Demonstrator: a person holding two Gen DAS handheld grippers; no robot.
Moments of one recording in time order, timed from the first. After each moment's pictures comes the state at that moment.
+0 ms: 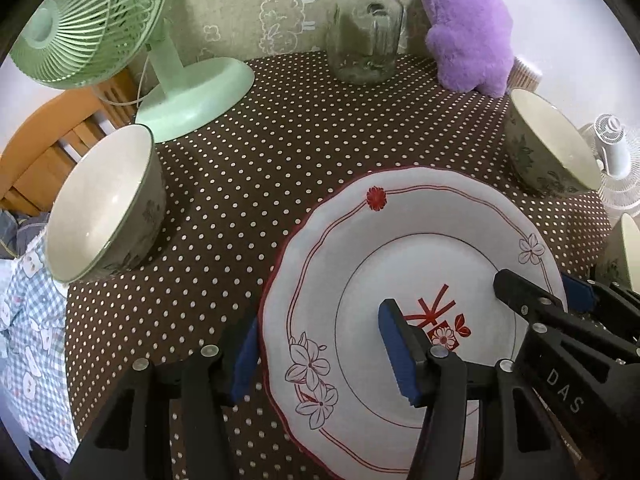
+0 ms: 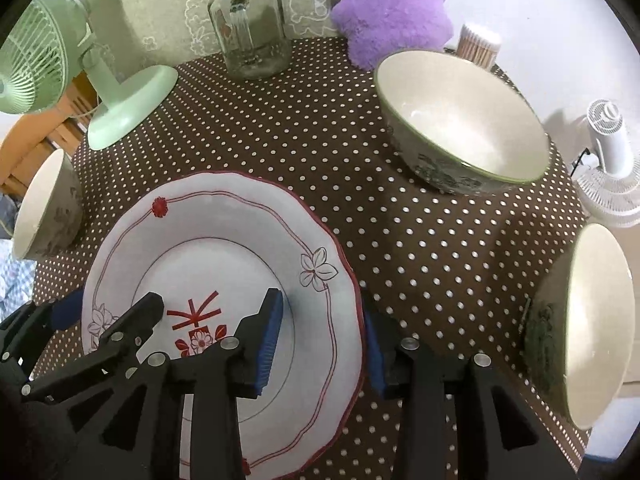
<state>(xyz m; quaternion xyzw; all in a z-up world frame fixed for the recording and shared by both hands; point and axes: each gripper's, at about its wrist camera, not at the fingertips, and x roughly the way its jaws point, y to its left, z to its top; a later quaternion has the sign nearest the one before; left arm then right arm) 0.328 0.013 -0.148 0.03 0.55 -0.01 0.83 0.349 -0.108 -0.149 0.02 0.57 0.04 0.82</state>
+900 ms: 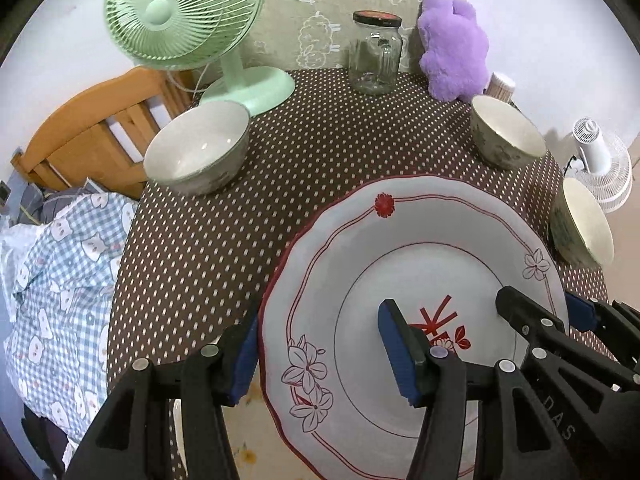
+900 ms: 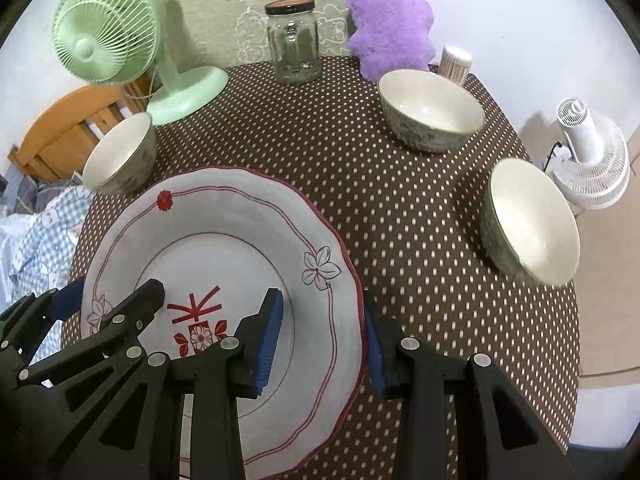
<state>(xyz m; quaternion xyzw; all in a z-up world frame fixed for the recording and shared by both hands) 0.218 0.037 -0.096 0.02 0.53 0.02 0.85 0.229 -0.095 -0.093 0.01 0.55 0.05 0.83</state>
